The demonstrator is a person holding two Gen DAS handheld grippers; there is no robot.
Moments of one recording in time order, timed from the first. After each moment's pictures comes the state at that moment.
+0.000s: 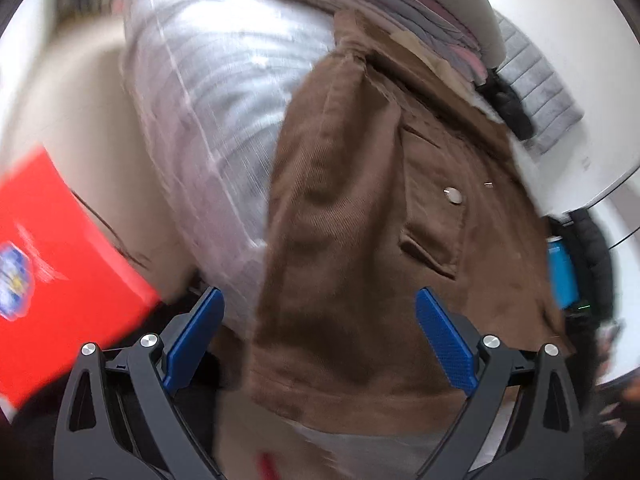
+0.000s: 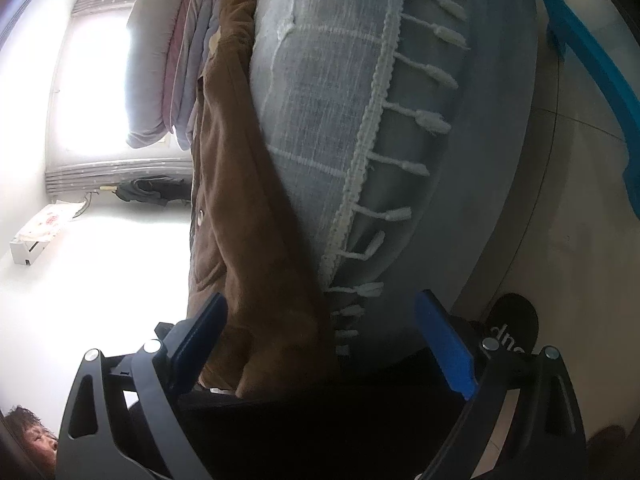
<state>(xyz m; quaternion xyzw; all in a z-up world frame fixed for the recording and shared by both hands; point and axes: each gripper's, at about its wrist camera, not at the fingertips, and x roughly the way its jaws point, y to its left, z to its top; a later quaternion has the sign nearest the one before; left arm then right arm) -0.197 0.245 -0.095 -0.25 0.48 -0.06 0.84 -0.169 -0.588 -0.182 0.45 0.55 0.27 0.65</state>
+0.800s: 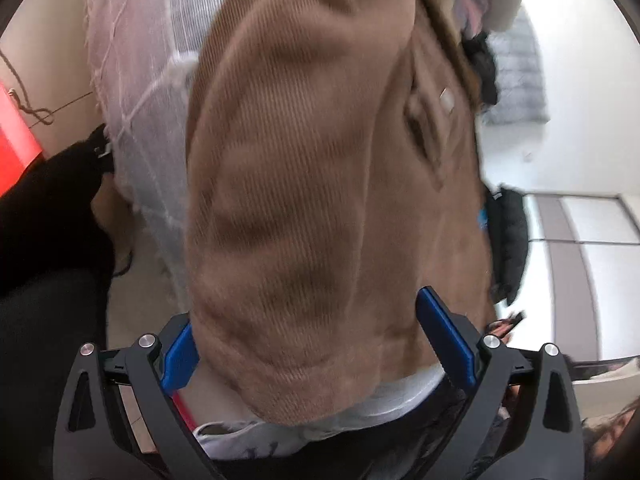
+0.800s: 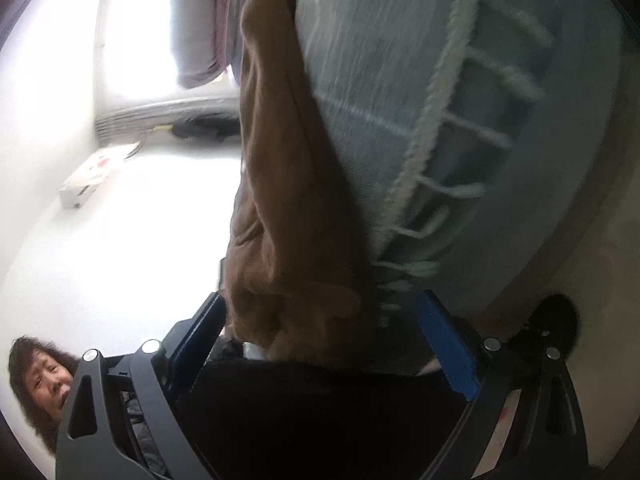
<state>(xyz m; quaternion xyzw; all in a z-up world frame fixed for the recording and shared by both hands) -0.199 0.219 -0.169 -0.38 0.61 -0.18 0.67 -0.145 -0.566 -0.208 0.44 0.56 0.43 0.56</state>
